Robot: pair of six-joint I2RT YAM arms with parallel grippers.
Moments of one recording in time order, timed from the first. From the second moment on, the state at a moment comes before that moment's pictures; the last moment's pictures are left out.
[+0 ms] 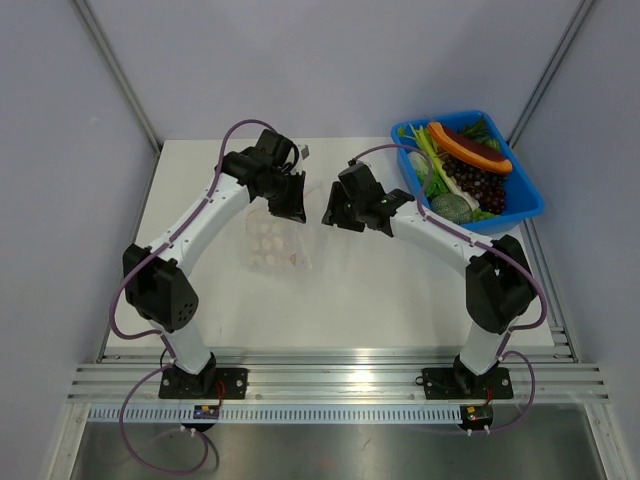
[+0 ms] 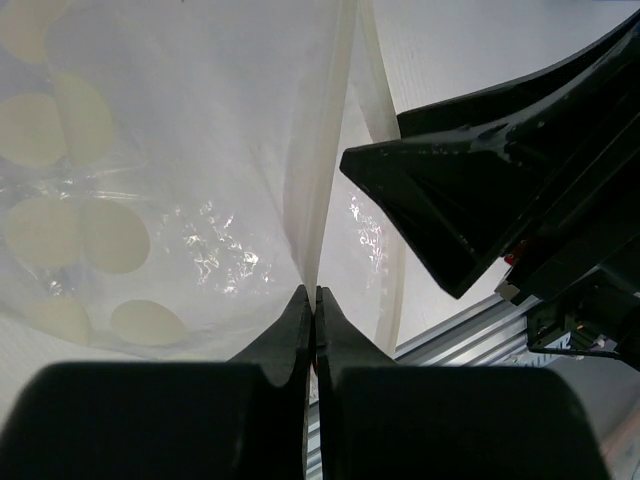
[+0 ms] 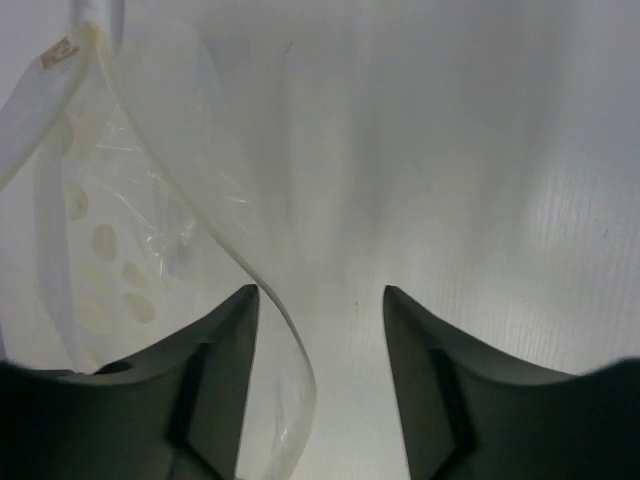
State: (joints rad) left arm -0.49 1.73 1.71 -0.99 0.25 -0.34; right arm 0.66 1.77 1.41 -0.42 0.06 0.75
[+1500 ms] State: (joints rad) left arm -0.49 1.72 1.70 -0.92 0.21 -0.34; right arm 0.21 2.24 2.11 -0.47 0.69 -0.36
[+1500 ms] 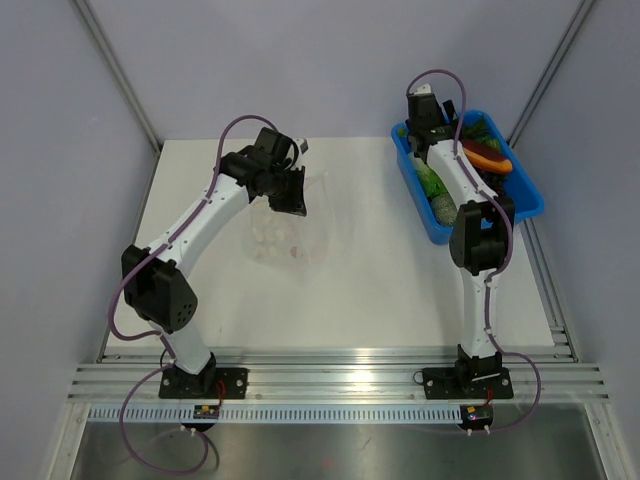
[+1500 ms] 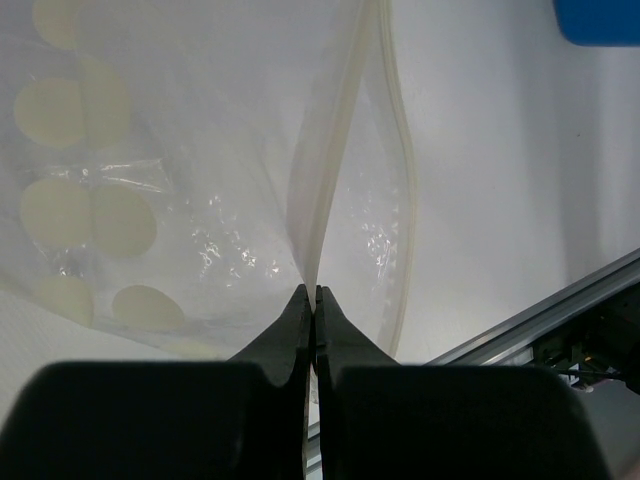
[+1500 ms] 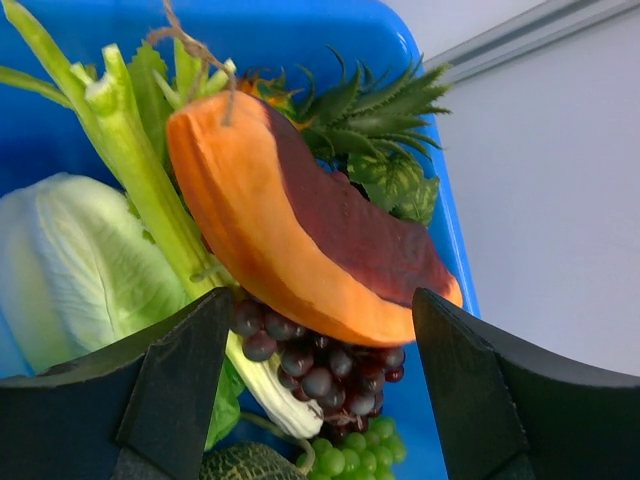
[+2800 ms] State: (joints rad) left arm -0.52 1.76 1.79 -0.97 0.18 -0.38; right arm 0.19 1.80 2.05 -0.72 0.55 0.03
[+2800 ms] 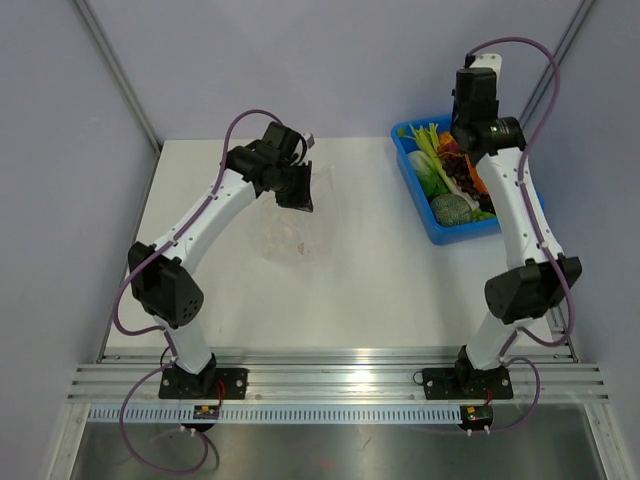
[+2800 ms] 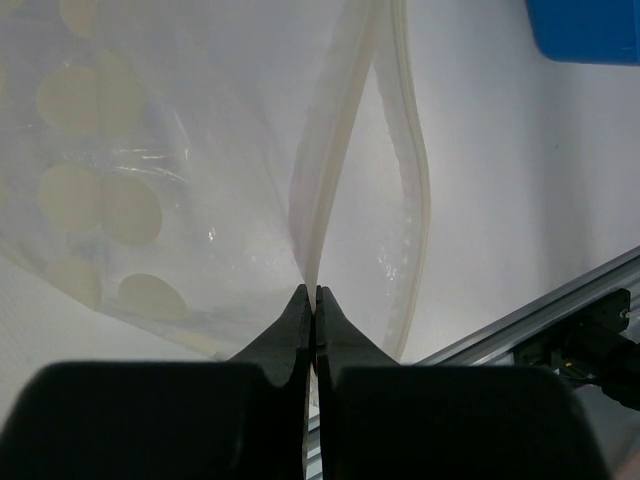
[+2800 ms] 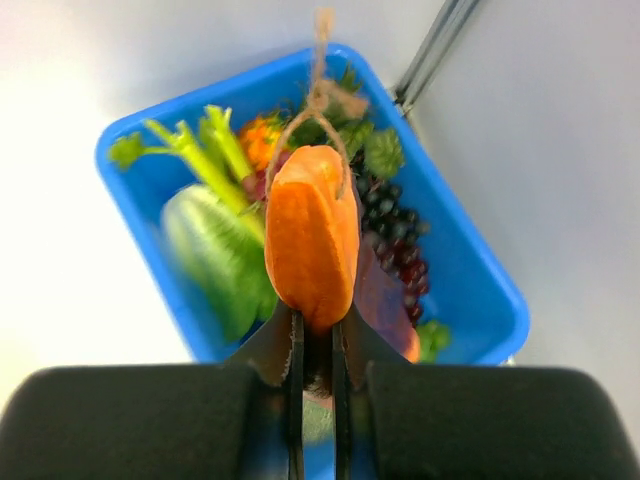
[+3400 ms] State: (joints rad) left arm -0.54 1.83 1.93 -0.95 0.24 -0.45; right arm 0.21 1.26 1.61 -0.47 -0.13 0.51
